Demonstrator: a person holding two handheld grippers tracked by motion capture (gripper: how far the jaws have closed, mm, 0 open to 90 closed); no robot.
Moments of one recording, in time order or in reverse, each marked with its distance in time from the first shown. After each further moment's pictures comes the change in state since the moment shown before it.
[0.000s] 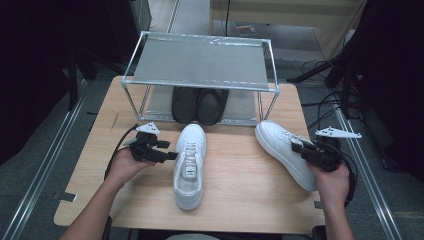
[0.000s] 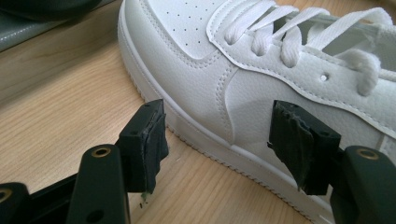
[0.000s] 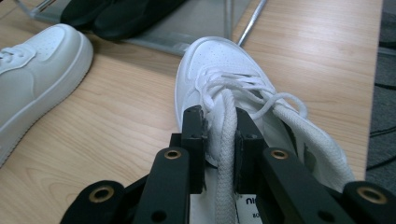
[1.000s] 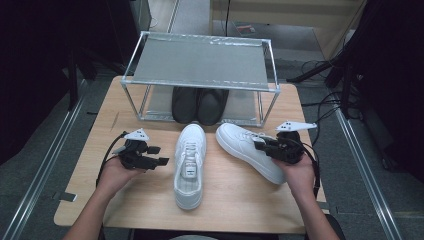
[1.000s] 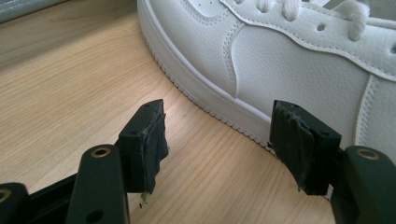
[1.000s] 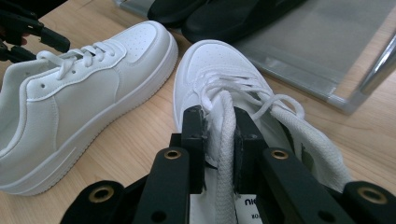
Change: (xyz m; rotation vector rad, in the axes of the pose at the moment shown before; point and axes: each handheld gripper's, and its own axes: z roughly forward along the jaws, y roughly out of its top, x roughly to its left) left arm -0.004 -0.026 -0.021 -0.011 0.046 -0.040; right arm 0.063 0.023 0.056 0.036 0.226 -0.139
